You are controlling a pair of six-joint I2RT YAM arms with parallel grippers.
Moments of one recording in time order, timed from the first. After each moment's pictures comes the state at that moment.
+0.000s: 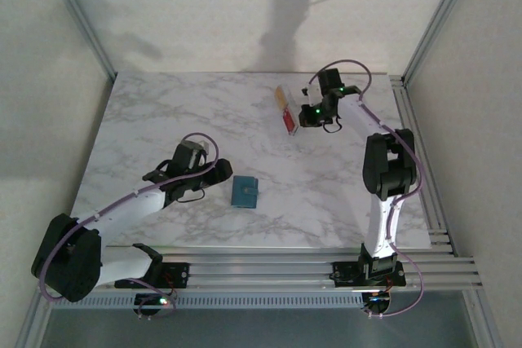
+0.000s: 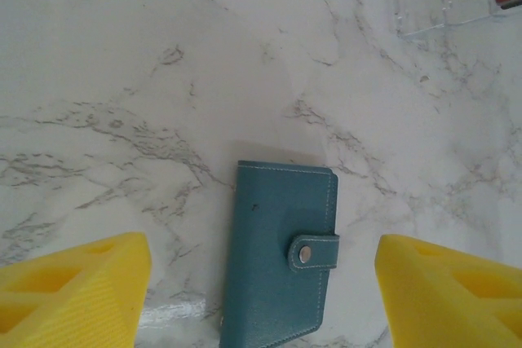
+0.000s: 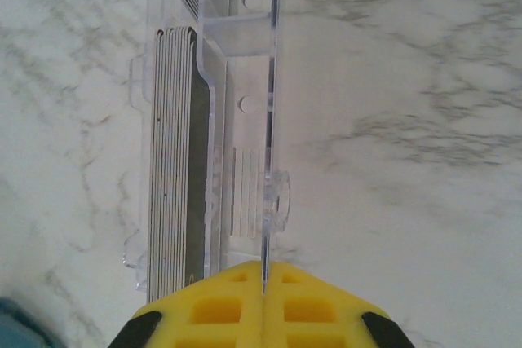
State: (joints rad) left arm -0.45 1.22 0.64 -0.24 0.15 -0.78; right arm 0.28 2.04 1.69 -0.76 -0.36 0.03
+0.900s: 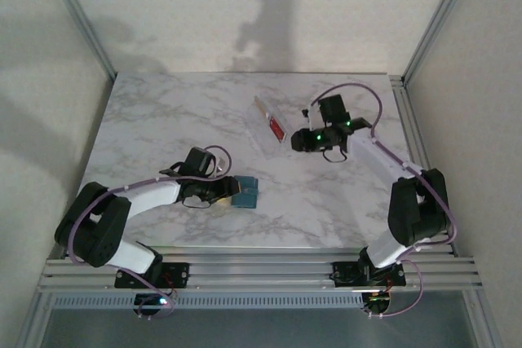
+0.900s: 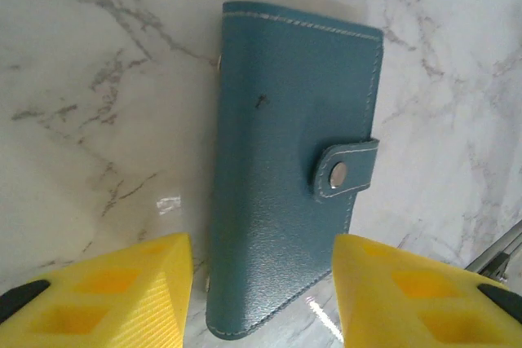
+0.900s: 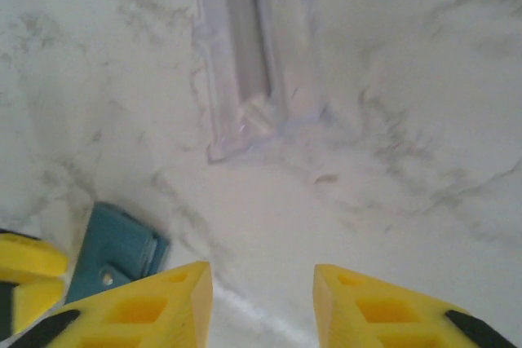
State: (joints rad) left arm -0.45 1.46 0.62 -0.17 0.46 -0.75; right arm 0.40 1.57 1.16 -0.57 -0.36 0.23
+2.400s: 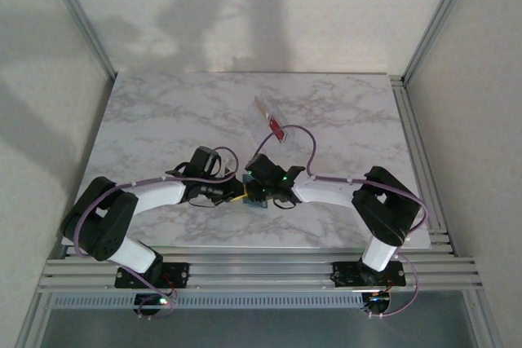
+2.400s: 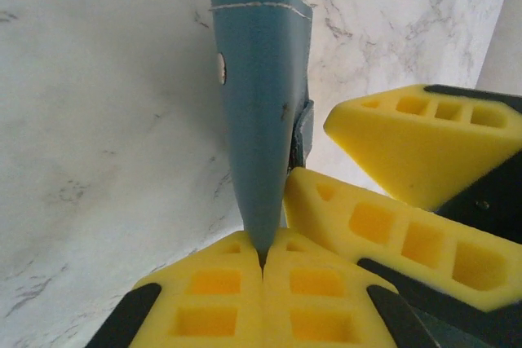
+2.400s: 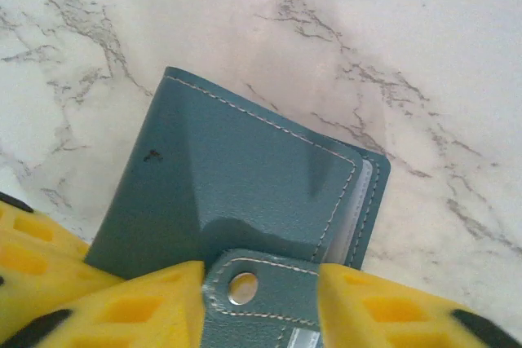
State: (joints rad) left arm -0.50 1.51 0.62 -0.03 0.62 -0.86; right arm 0.99 1.72 1.00 -0.31 0.13 0.56
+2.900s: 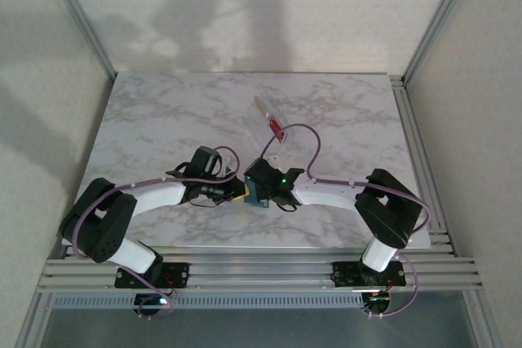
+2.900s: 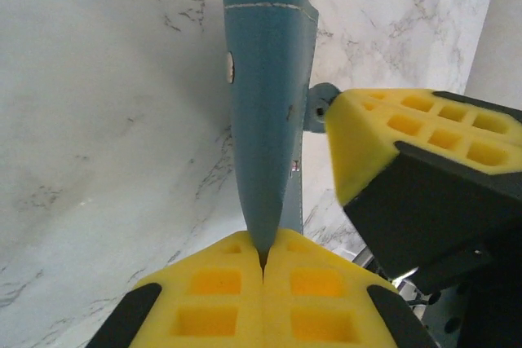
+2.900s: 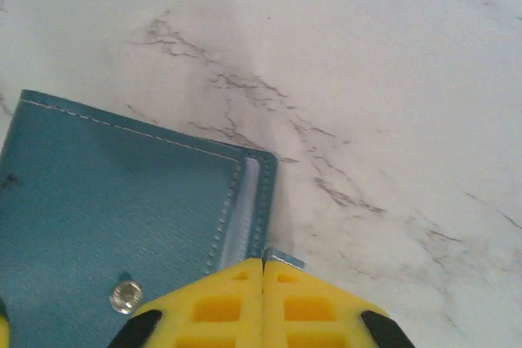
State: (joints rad) left arm -0.51 1.50 0.62 -0.03 0.60 -0.85; right arm 1.01 1.67 0.97 -0.39 0.34 0.68
